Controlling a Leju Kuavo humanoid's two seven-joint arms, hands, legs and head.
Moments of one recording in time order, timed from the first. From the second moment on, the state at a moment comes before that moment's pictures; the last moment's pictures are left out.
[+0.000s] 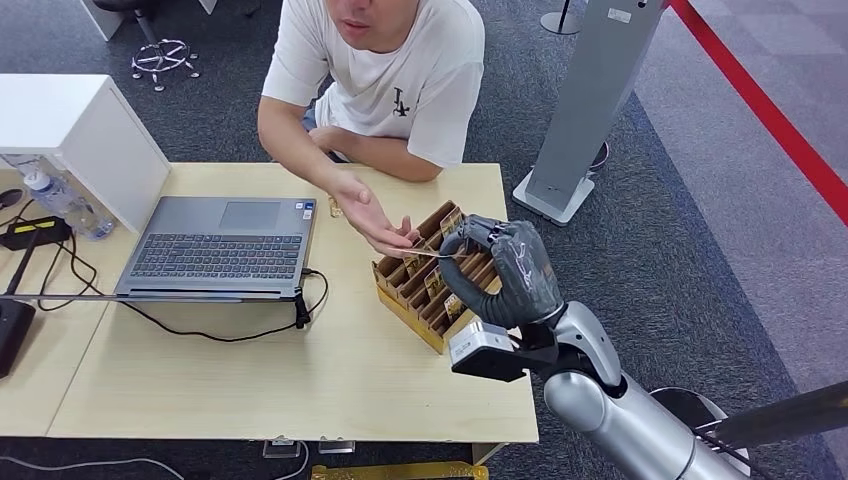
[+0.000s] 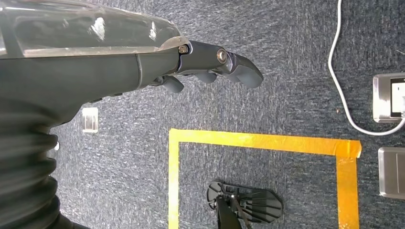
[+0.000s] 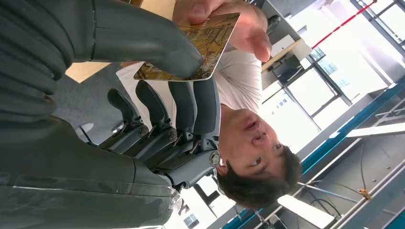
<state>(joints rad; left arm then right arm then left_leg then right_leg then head) -0.12 0.14 -1.11 -0.21 1.15 0.32 -0.15 -0.44 -0.24 0.78 -1.55 0.47 -0.44 -0.17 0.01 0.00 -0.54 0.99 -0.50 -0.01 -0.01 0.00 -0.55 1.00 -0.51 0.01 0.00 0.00</state>
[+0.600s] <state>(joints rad) -0.11 0.14 -1.10 -0.21 1.17 0.34 -0.14 -0.40 -0.24 0.75 -1.52 0.18 -0.32 -0.20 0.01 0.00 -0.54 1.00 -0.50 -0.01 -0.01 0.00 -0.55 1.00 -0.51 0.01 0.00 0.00</state>
